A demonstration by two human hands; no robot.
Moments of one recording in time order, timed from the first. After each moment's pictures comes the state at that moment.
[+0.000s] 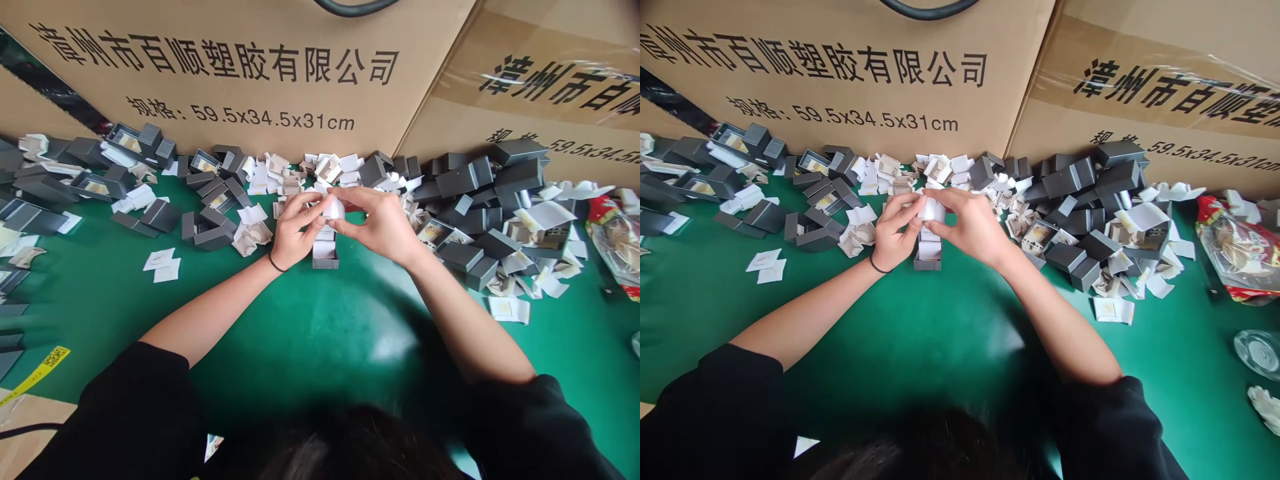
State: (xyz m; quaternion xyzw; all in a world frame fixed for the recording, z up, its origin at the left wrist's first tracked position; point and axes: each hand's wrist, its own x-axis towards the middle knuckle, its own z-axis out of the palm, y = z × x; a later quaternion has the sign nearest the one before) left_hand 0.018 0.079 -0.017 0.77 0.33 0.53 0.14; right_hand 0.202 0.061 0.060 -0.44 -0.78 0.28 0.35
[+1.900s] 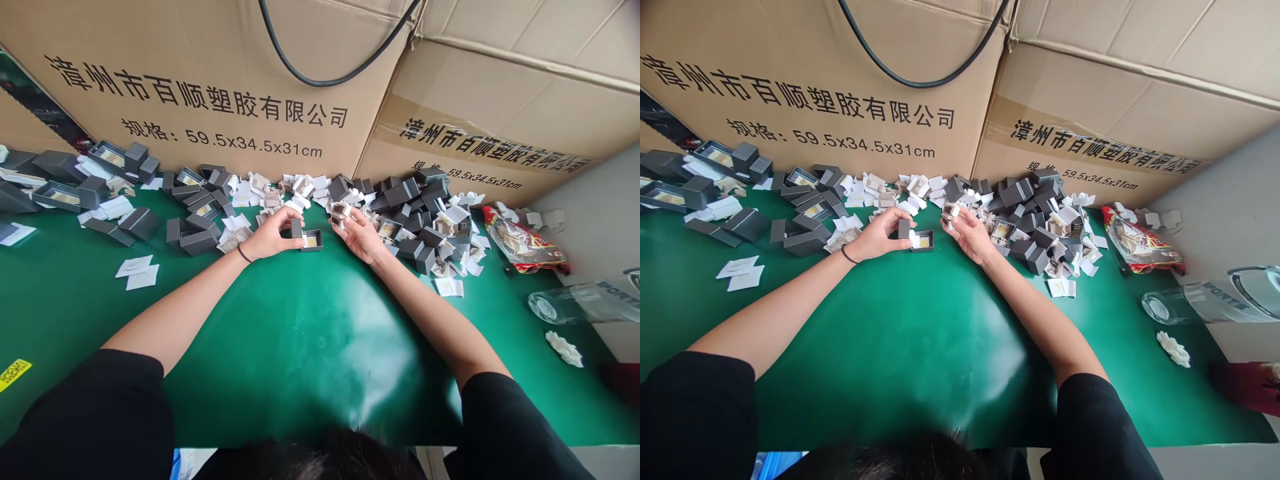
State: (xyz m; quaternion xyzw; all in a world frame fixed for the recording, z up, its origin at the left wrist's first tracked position) left_hand -0.005 0.084 -0.007 0.77 0.30 0.35 0.44; right_hand 0.231 0.055 -0.014 -0.36 -0.41 0.62 0.56
